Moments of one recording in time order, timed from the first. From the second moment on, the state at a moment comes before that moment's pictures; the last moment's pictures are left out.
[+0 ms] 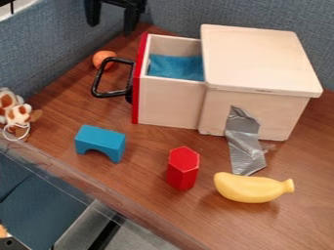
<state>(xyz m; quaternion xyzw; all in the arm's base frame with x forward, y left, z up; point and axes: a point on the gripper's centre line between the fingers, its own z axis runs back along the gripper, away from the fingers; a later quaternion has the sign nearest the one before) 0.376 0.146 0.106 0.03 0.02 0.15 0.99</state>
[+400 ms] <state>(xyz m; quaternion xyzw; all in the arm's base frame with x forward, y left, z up) 0.370 0.161 0.087 0.03 0.03 0.18 0.98</state>
